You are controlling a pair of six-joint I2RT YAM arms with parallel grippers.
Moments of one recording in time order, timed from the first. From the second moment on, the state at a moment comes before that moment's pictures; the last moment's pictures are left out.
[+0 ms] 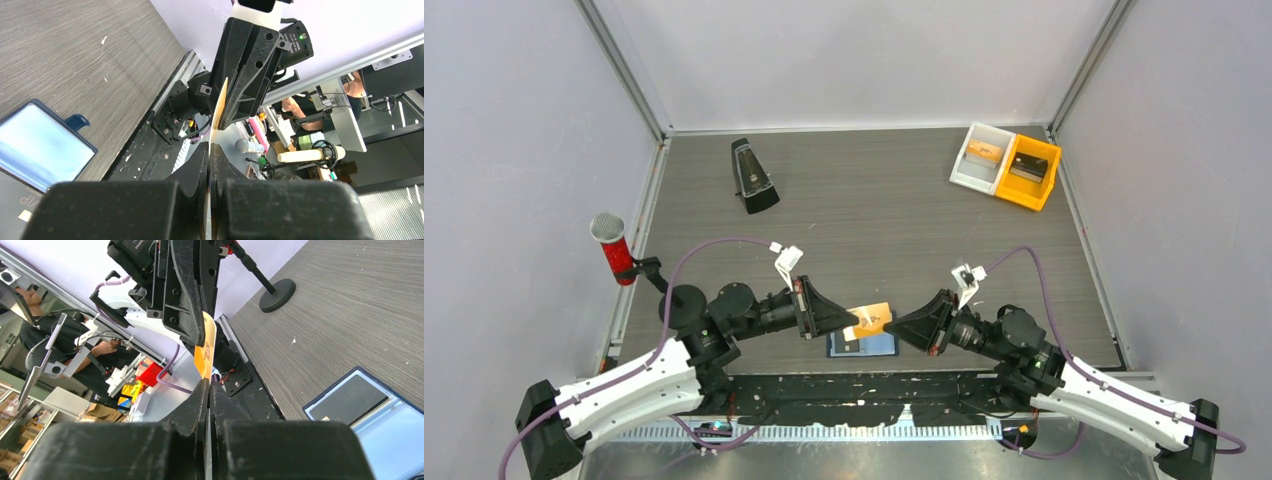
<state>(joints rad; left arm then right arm) -0.95 0.65 0.37 0.30 0.34 -0.97 1.04 0.33 0.18 0.29 -0.18 0.81</state>
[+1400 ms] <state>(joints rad) -0.95 0.79 0.98 -0.82 -0.11 -0.23 0.01 1.17 0.78 0.08 -0.35 0.49</state>
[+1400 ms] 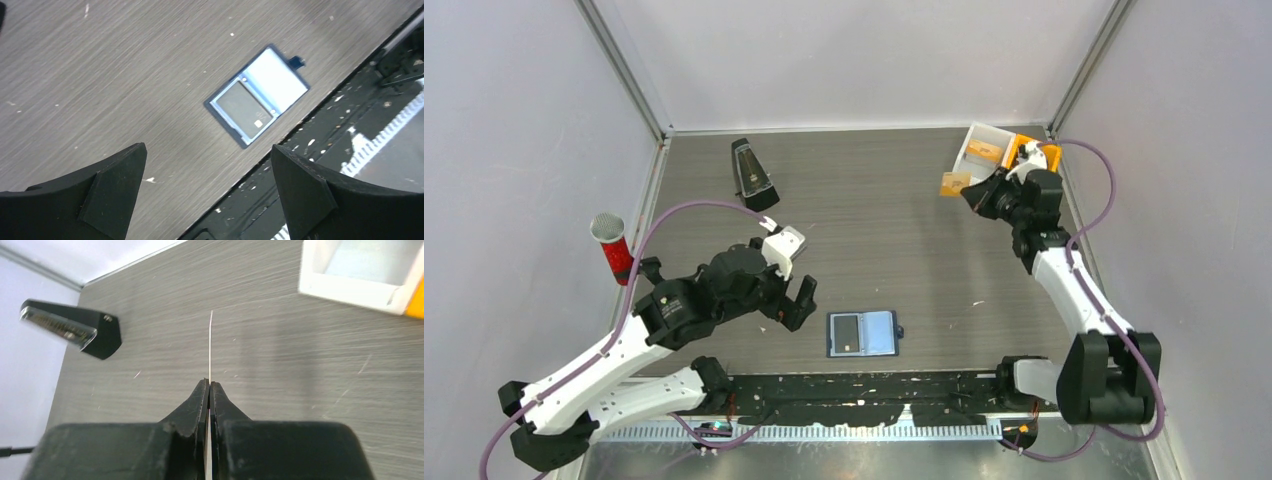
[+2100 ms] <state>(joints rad) -0.95 0.80 0.97 -0.85 -0.19 -0.17 -0.08 1.83 1.27 0.21 -0.20 0.48</state>
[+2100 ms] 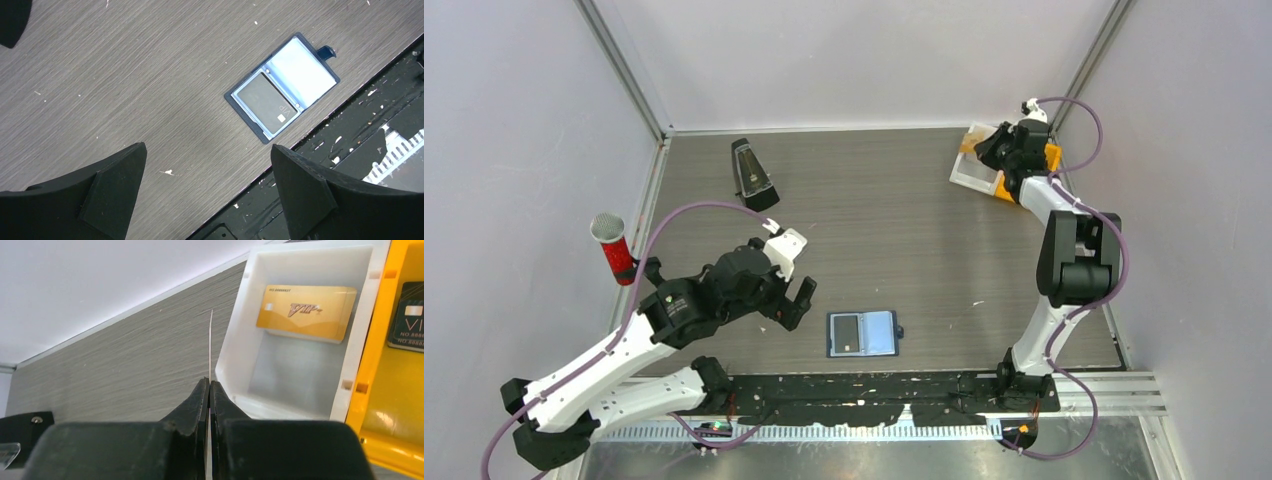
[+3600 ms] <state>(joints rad) -0.95 0.74 0.96 -0.84 -0.21 -0.13 -0.17 2.13 1.63 0.02 -0.27 0.49</state>
